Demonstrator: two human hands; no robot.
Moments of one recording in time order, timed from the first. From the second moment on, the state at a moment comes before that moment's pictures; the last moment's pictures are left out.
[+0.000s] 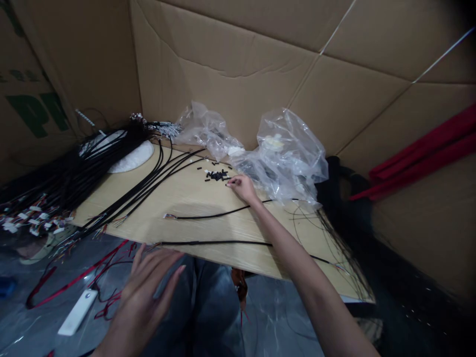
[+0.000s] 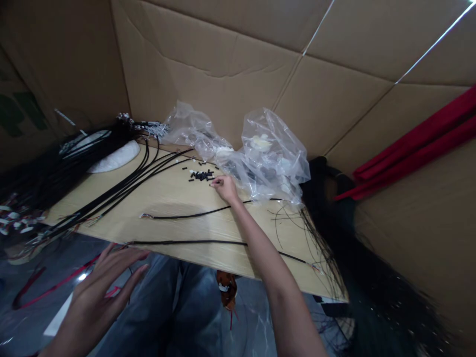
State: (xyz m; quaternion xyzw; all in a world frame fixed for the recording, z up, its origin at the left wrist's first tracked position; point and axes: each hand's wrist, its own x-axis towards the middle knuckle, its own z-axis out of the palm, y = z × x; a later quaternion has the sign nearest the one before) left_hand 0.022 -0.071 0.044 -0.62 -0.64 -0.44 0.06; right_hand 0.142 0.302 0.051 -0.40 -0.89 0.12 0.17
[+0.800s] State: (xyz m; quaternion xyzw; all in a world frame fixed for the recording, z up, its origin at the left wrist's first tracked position) left_hand 0.017 -0.088 0.044 -0.50 -0.66 -0.56 0.00; right_hand 0.134 0.288 0.052 -0.32 -0.90 0.14 0.25
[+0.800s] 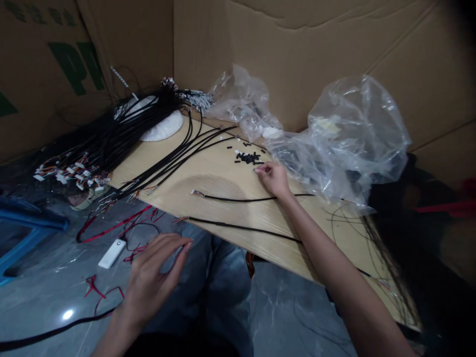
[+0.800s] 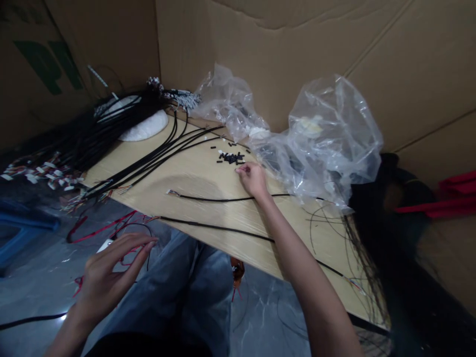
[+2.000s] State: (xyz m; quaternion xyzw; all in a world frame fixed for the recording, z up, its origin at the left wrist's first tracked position) left_hand -0.007 -0.077 0.015 -0.22 -0.52 -0.78 -0.26; right_hand 0.088 0.060 0.072 -0.05 -0.92 0.30 0.26
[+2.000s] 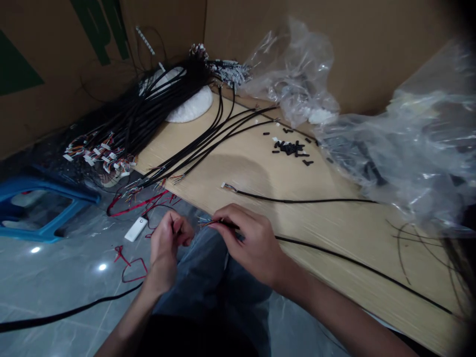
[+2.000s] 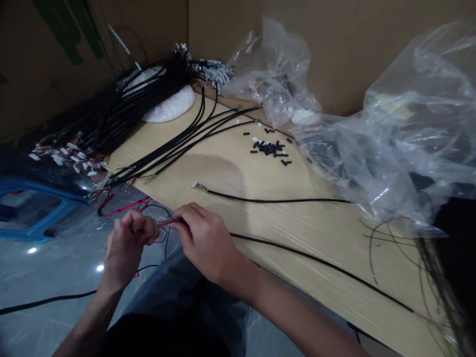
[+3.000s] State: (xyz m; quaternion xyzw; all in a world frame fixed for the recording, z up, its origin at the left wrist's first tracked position) left_hand -0.001 -0.088 0.068 -0.27 -0.56 -0.76 -0.17; right_hand 0.098 0.046 0.100 -0.02 -0.89 0.38 0.26
